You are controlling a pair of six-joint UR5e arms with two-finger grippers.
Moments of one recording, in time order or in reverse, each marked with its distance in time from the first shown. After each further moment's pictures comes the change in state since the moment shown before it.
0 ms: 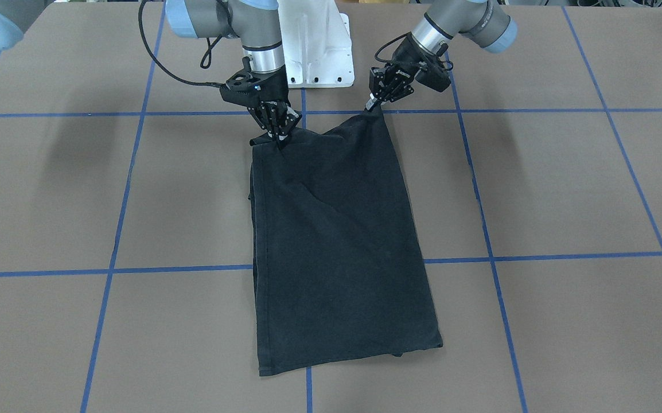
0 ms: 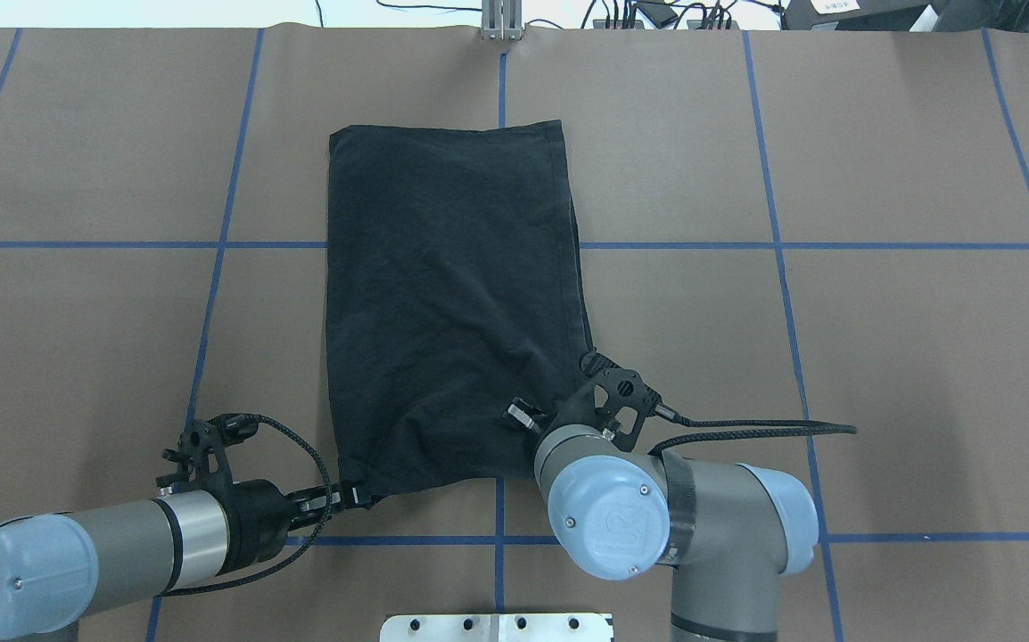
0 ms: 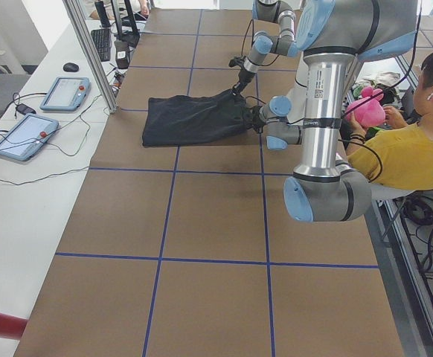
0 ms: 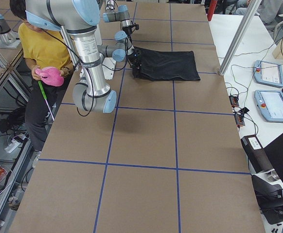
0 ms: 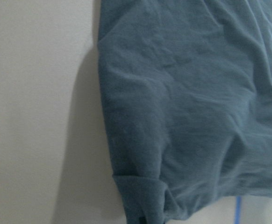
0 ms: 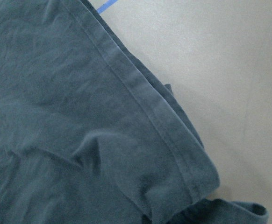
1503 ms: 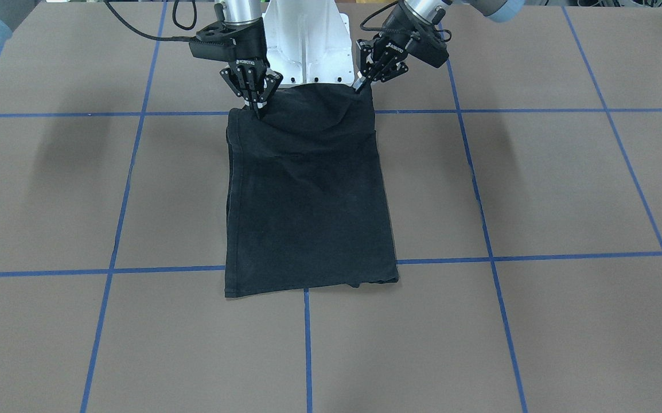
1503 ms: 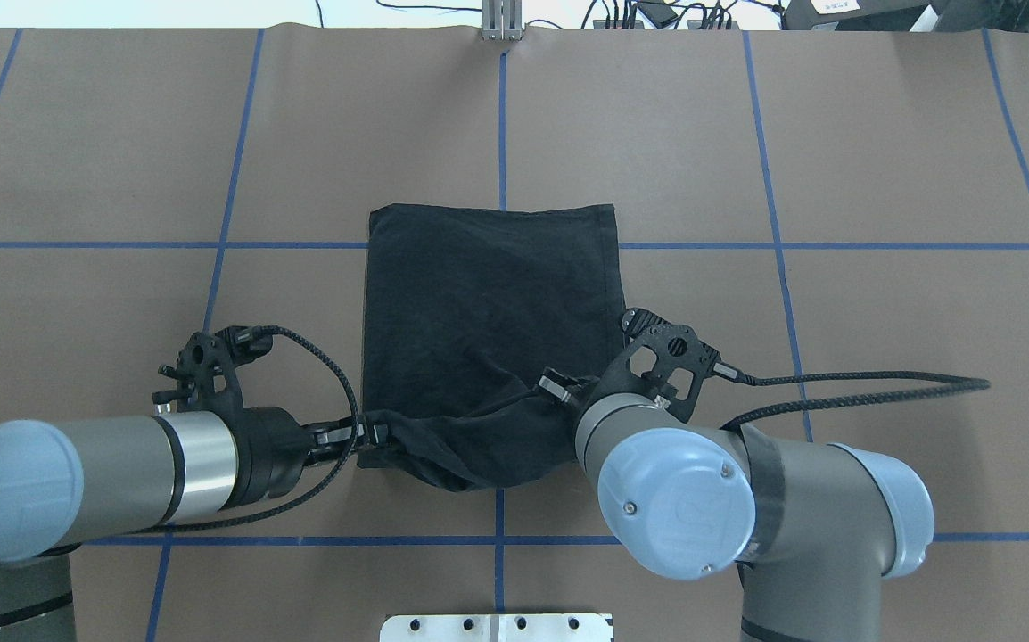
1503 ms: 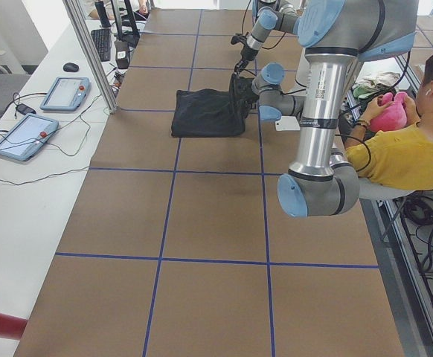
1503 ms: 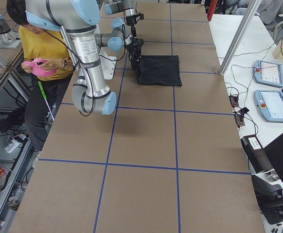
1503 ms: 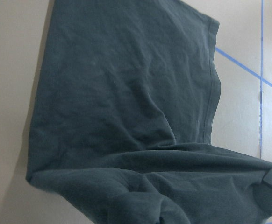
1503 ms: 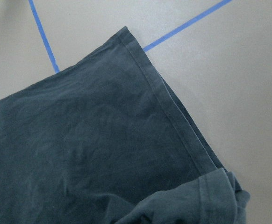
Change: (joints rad) left arm -0.163 -0.133 -0.164 0.347 -0.146 0.070; right arm 0.065 0.011 0.200 -0.232 -0.004 -0.113
